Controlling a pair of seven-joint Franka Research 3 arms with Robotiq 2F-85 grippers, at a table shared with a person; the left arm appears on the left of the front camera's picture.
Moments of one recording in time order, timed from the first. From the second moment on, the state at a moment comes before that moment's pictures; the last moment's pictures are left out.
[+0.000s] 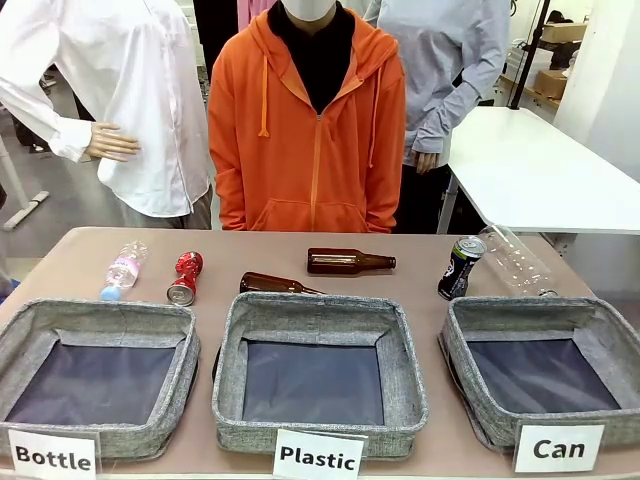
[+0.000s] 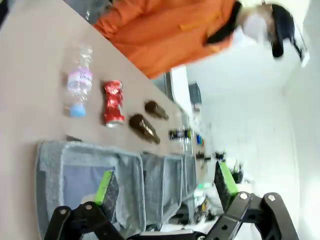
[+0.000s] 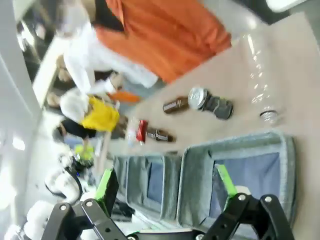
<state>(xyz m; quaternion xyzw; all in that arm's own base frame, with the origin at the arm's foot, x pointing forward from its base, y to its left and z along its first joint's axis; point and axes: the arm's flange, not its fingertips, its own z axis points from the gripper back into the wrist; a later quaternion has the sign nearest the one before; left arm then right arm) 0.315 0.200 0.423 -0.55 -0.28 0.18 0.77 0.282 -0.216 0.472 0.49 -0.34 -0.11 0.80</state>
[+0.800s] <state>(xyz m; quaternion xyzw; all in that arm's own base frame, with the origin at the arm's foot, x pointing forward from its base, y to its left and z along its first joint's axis) 0.315 0.199 0.424 -0.55 -0.28 0.19 0.76 0.279 -0.213 0.471 0.49 -0.32 -0.12 0.80</state>
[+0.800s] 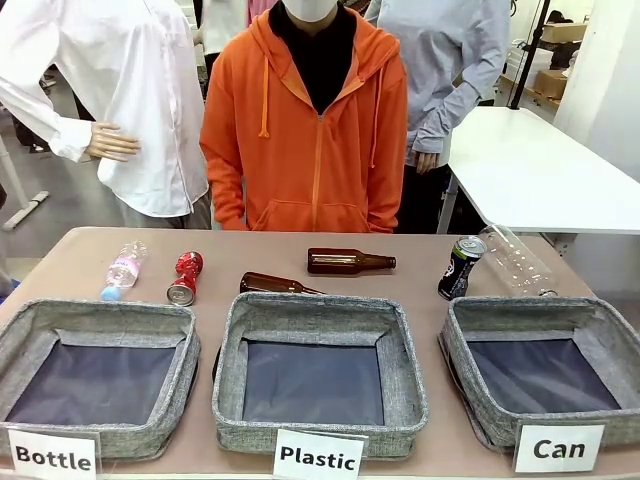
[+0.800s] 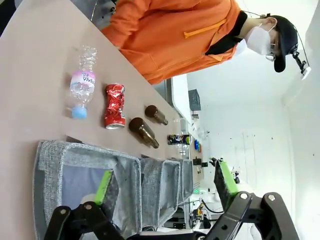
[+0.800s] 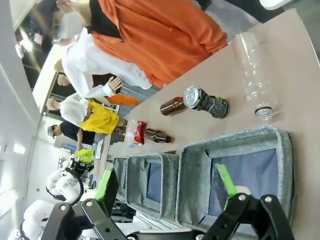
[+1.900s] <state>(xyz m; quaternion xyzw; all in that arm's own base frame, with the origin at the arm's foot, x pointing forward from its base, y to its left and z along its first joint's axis) 0.469 -0.034 0.423 -0.33 -0.21 -0.02 0.92 0.280 -0.214 0.472 0.49 -0.32 -0.12 0.80</state>
